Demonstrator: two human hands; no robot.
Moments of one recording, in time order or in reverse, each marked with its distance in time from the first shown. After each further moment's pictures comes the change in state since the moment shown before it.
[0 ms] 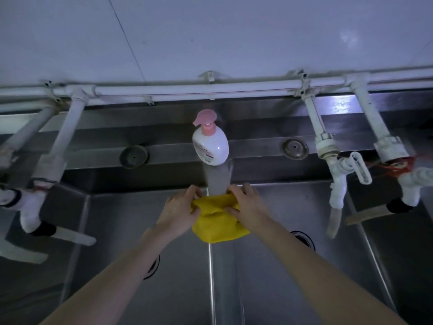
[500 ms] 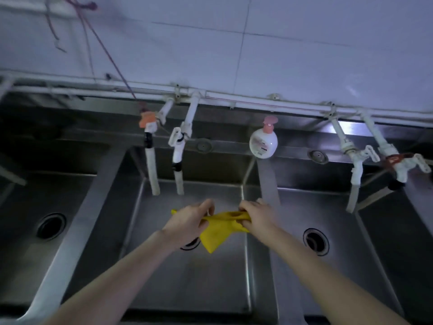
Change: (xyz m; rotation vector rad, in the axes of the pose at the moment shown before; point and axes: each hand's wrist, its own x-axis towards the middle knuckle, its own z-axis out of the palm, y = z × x) left_hand -0.221 -0.077 -0.092 0.074 0.004 0.200; right_hand -0.141 -0.178 0.046 -0.282 0.062 -0.182
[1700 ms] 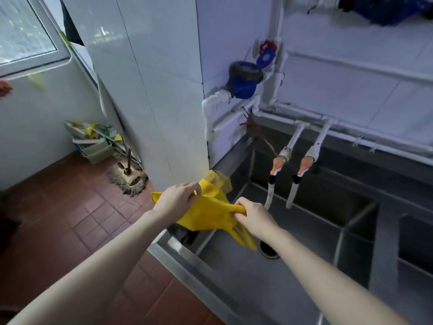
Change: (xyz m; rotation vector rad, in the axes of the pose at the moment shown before) left_hand -0.495 -0.548 -0.355 0.268 0.509 -0.503; right_hand 0.186 -0.771 0.157 0.324 -0.286 -0.407
